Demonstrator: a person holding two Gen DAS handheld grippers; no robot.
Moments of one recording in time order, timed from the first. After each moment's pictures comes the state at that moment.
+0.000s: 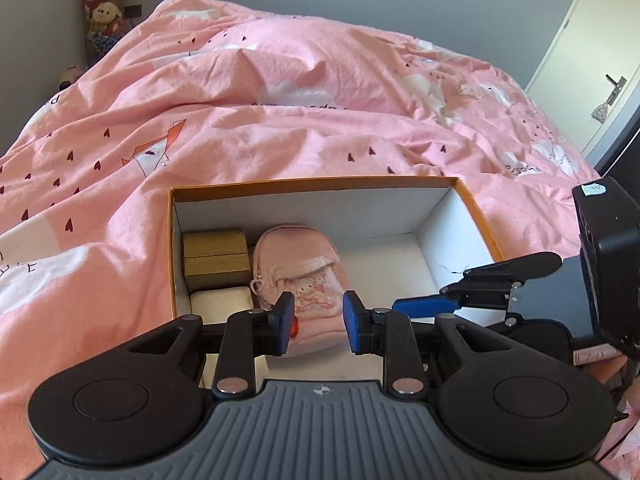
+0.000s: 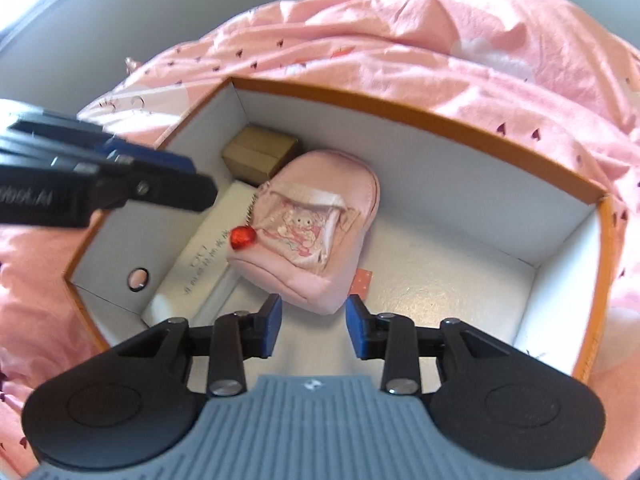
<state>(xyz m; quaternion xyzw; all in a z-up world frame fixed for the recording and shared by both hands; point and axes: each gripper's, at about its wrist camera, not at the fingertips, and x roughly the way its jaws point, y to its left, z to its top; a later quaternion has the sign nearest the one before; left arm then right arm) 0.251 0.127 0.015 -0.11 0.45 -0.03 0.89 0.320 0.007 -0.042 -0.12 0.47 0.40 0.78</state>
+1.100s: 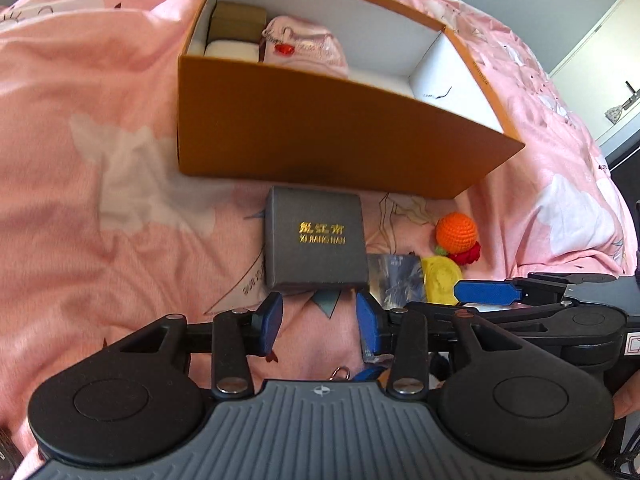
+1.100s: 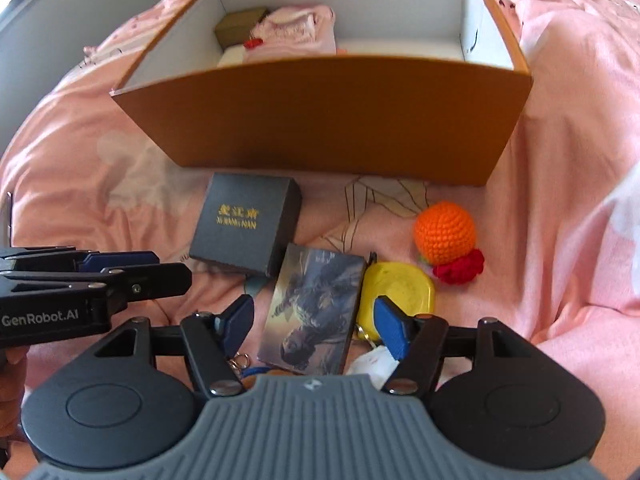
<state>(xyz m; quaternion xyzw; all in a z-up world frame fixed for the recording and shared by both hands) 0.090 0.082 -0.072 -0.19 0.52 0.00 0.84 0.147 -0.061 -0.087 -0.05 0.55 0.26 0.79</state>
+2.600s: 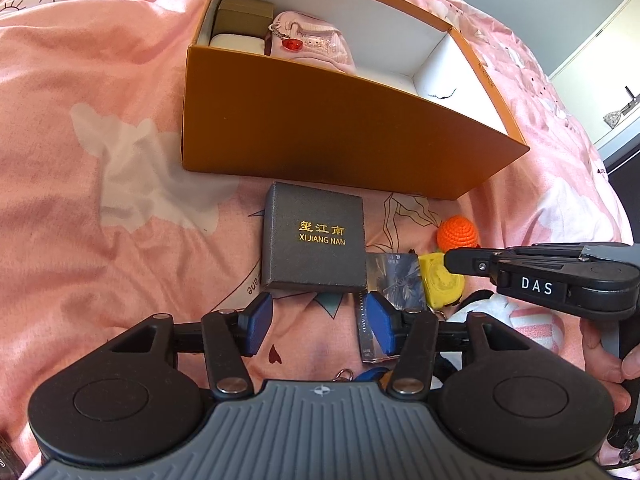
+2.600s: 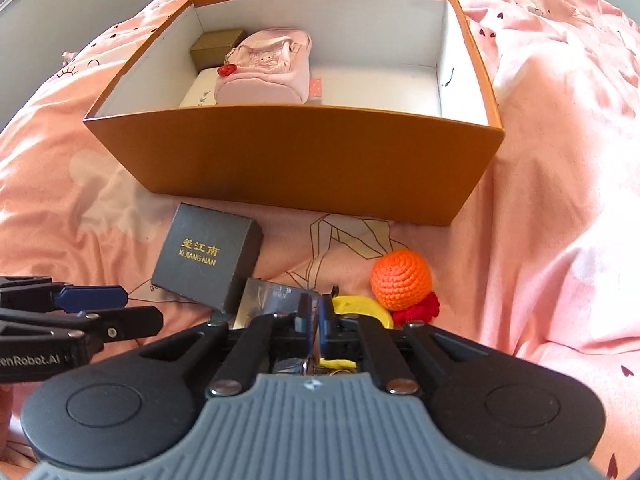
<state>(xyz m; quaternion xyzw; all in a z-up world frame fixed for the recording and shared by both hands) 0.093 0.085 -0.075 -0.20 0.52 -0.01 0.83 0.164 -0.057 -0.073 -0.08 0.53 0.23 0.81</state>
